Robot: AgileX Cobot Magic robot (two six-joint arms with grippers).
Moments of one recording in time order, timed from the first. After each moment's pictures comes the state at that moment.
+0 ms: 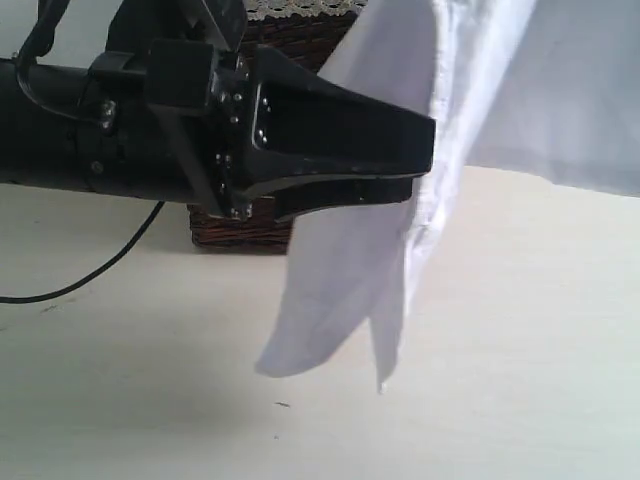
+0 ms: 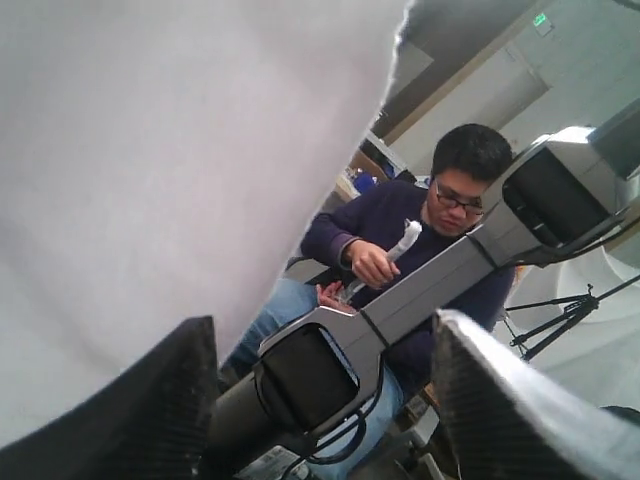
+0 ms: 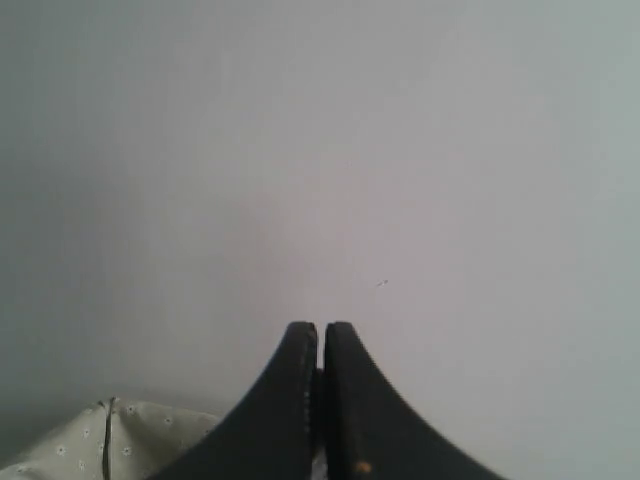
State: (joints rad) left arm -0.57 1.53 -0.97 -1.73 1.21 1.24; right arm 0.74 1.16 -1.52 1.77 -0.66 -2.05
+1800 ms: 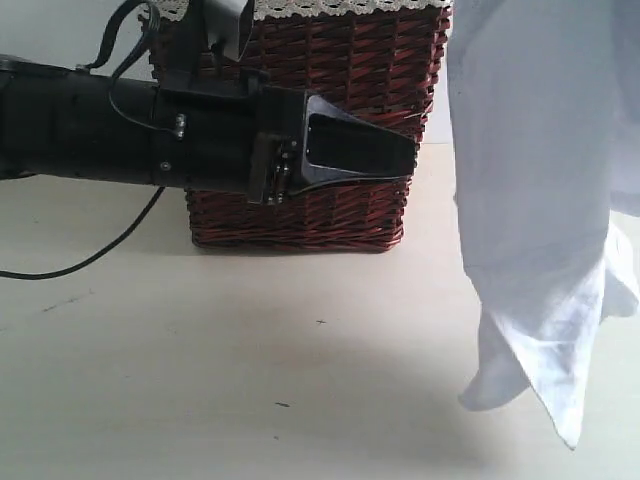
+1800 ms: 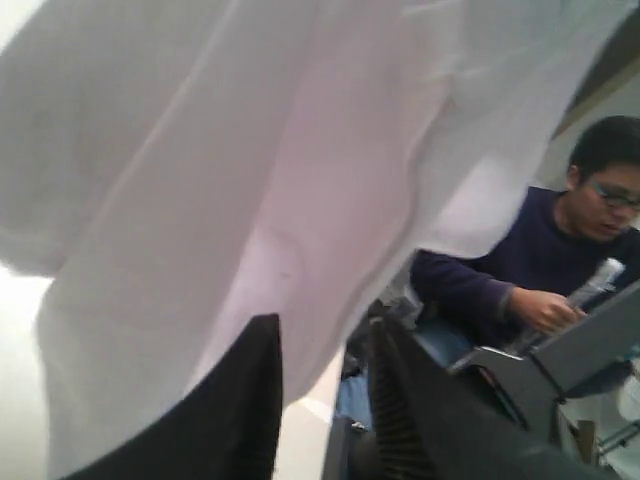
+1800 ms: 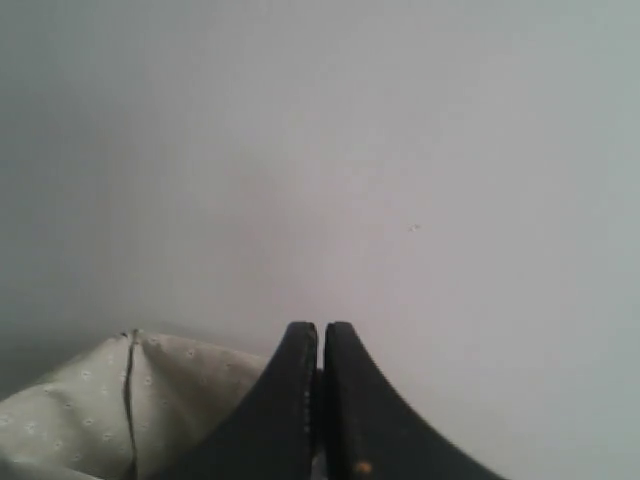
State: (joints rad) left arm -0.56 1.63 -1.03 -1.72 1.03 1.34; right arm 0.80 1.17 -1.45 1.77 -0.71 -2.04
